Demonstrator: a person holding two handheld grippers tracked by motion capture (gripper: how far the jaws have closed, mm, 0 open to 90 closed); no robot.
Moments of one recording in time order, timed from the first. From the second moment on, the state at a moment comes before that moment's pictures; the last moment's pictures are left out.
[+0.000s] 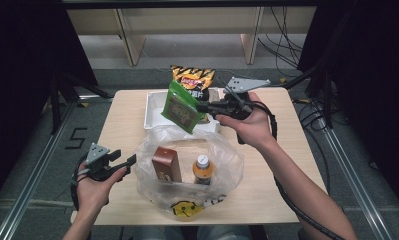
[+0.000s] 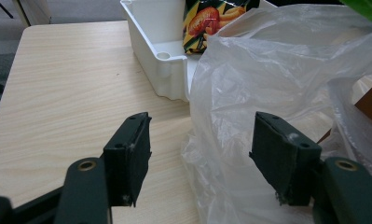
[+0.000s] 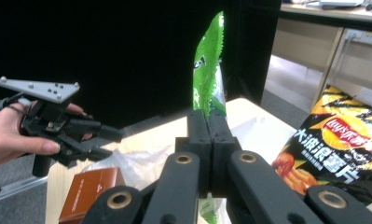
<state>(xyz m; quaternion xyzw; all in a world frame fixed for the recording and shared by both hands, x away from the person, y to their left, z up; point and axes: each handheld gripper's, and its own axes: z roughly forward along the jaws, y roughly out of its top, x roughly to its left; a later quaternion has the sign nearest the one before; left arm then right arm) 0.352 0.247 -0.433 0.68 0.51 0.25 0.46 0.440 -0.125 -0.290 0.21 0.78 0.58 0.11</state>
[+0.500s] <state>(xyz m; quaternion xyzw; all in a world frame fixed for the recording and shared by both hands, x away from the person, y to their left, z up) 0.353 0.247 -0.432 0.68 0.50 0.25 0.47 0.461 -0.121 -0.283 0.22 0.78 0.58 0.13</state>
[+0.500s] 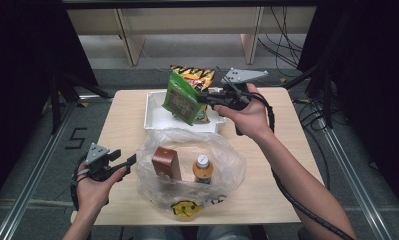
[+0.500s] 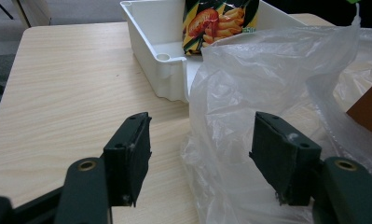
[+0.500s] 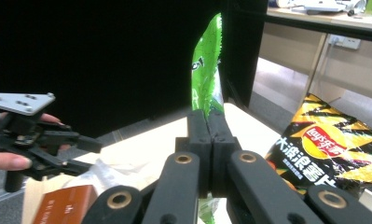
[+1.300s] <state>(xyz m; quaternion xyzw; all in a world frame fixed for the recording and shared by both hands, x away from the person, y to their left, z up) 0.352 0.249 -0.432 0.68 0.51 0.25 0.47 0.538 -0.087 -0.339 0.28 0.80 0.52 0.12</state>
